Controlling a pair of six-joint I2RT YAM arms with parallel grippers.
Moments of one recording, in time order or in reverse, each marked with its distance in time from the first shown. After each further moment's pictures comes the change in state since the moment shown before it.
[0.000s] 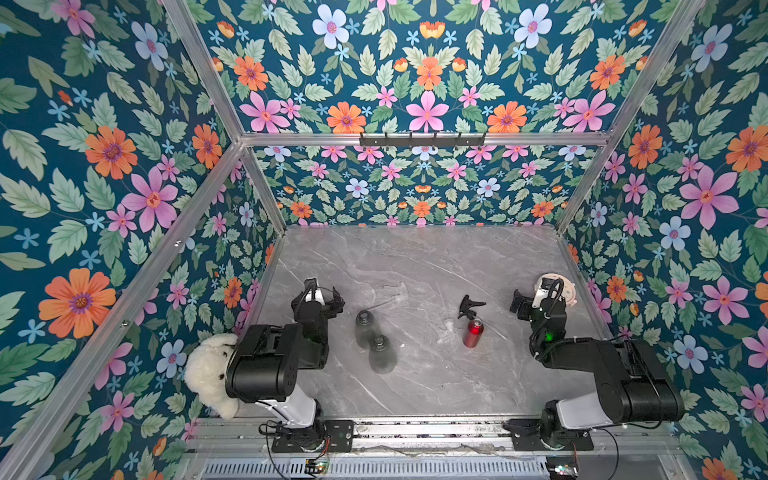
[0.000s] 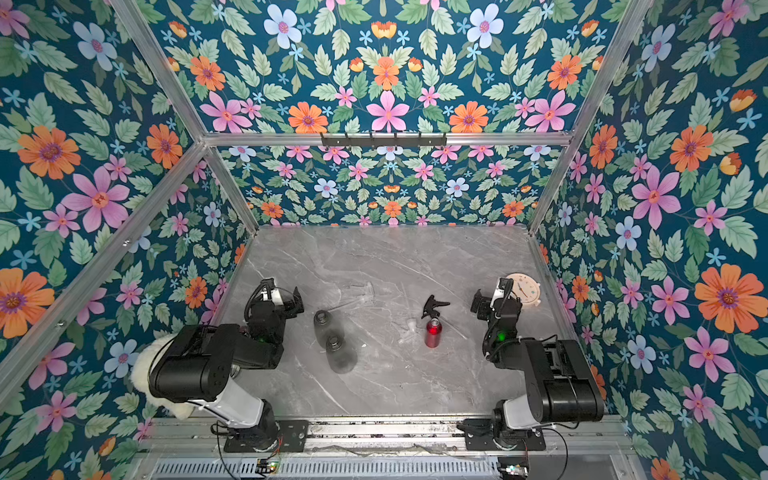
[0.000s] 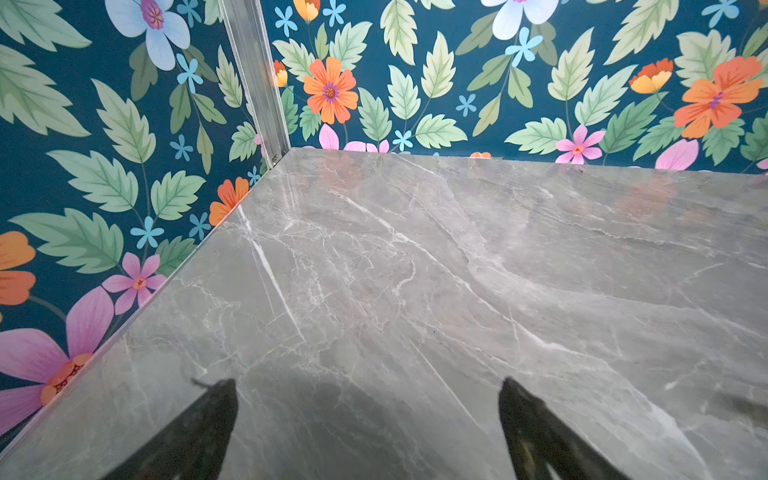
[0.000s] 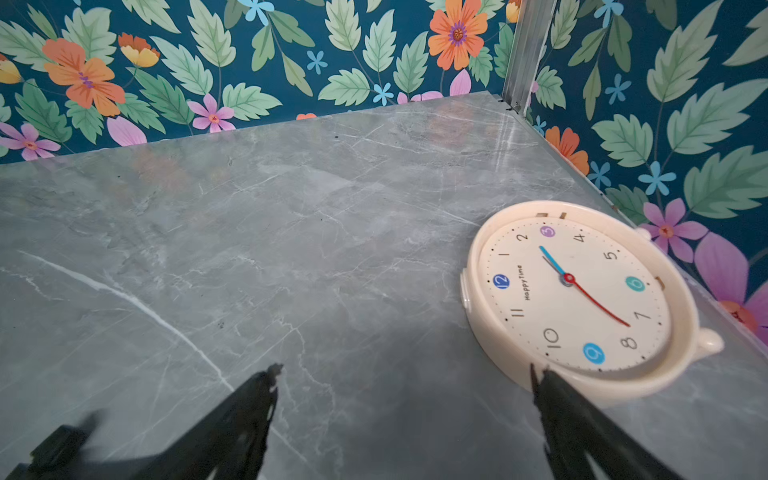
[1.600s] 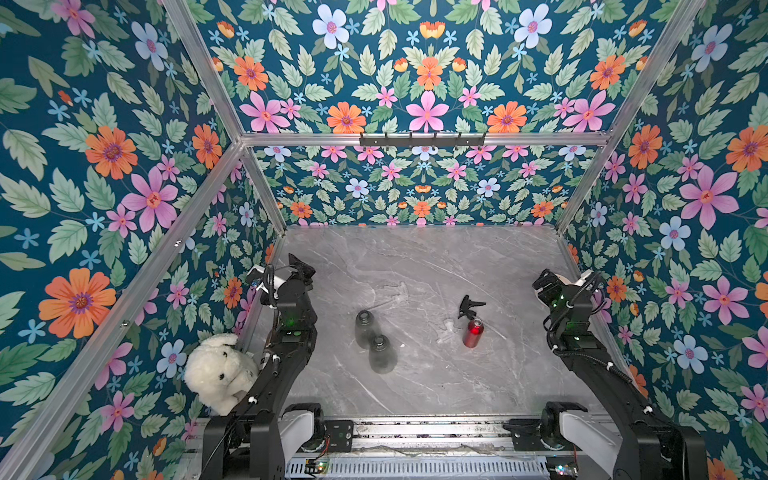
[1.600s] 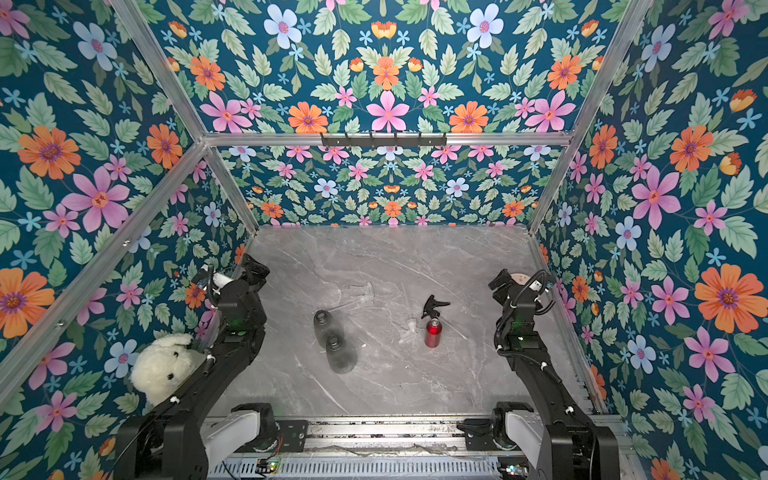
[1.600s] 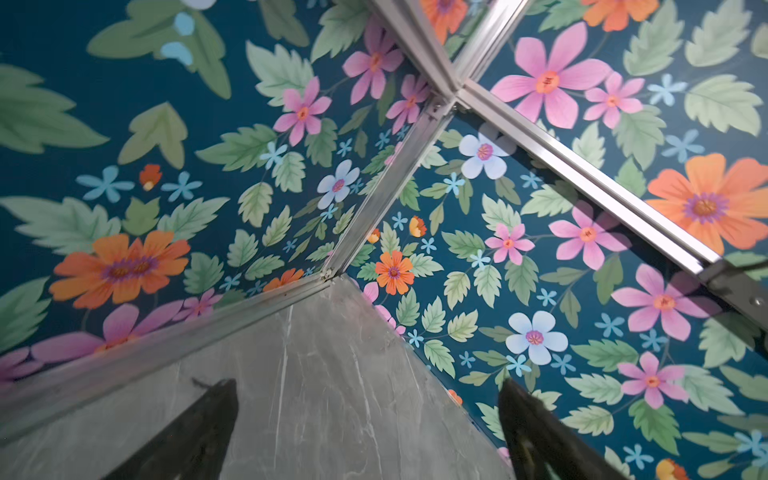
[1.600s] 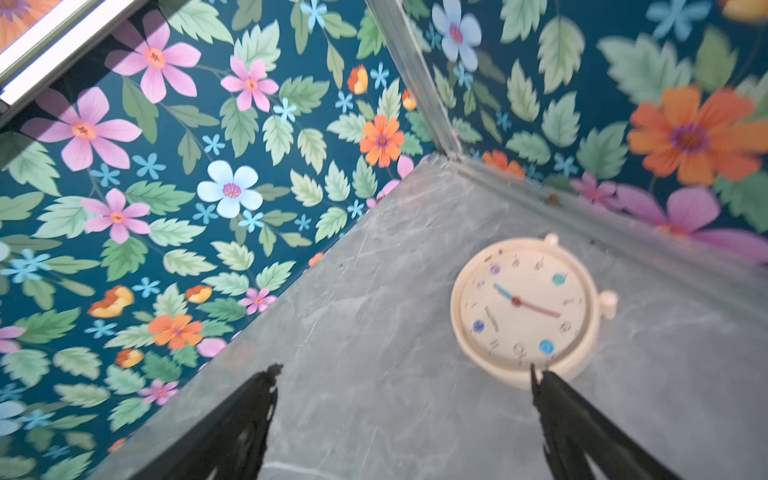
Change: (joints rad) left arm 0.010 -0.544 0.259 -0.657 -0.330 -0.677; right arm -0.032 -0.461 0.166 -0.584 0.053 0.580
